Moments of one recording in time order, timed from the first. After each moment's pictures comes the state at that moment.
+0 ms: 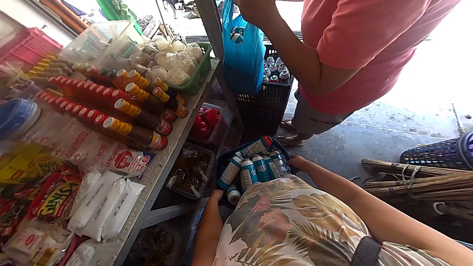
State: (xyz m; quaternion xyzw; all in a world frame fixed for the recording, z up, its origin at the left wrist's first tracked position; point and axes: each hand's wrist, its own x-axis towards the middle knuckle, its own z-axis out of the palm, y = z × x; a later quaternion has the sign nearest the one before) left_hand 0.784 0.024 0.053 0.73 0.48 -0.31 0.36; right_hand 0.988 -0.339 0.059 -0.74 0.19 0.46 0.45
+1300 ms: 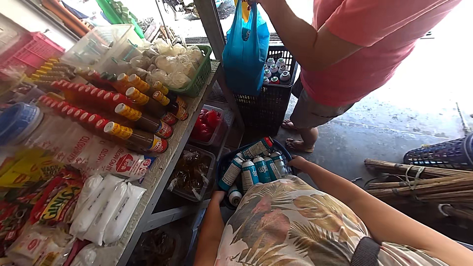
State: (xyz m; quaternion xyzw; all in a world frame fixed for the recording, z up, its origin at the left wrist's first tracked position) left_hand 0.790 0.021 0.058 0.73 0.49 -0.32 0.36; right_hand 0.993 -0.337 0.062 -0.75 0.19 0.46 0.44
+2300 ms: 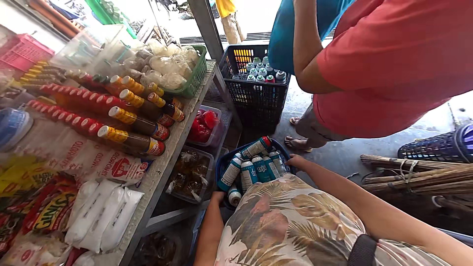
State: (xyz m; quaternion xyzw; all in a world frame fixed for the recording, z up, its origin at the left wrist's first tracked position) left_hand 0.790 0.031 0.035 0.73 0.48 -0.32 0.37; right_hand 0.992 -0.340 0.052 -0.76 0.18 0.46 0.43
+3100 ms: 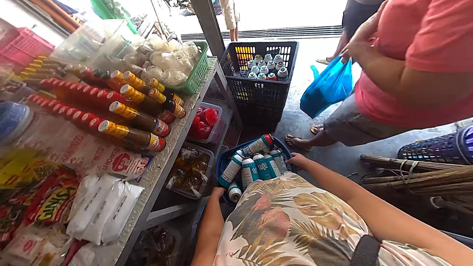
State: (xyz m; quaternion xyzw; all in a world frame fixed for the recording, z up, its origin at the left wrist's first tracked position) left_hand 0.793 0.026 0.040 0.72 0.50 -0.32 0.35; right_hand 0.988 -0.345 0.057 -0.74 0.20 0.46 0.45
